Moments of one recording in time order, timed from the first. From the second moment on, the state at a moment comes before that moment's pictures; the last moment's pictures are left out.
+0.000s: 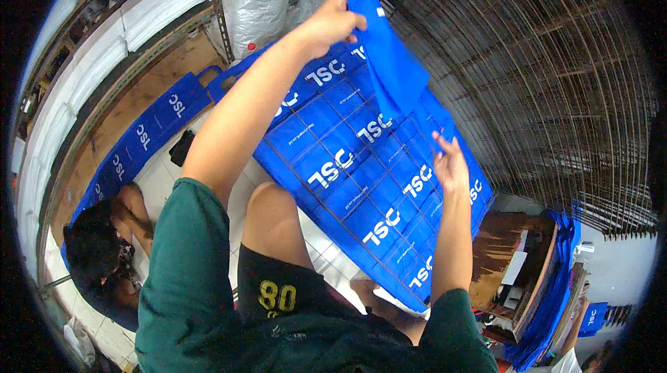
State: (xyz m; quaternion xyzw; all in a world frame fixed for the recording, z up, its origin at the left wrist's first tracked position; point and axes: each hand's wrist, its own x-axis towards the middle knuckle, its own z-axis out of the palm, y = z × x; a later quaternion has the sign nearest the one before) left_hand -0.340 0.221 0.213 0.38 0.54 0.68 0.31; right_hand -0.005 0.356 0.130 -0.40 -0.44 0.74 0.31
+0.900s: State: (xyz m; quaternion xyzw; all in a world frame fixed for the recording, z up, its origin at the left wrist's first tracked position) left_hand -0.174 0.210 0.029 0.51 0.65 0.46 0.32; right_hand -0.141 0.552 -0.064 -0.49 -0.33 0.67 0.45
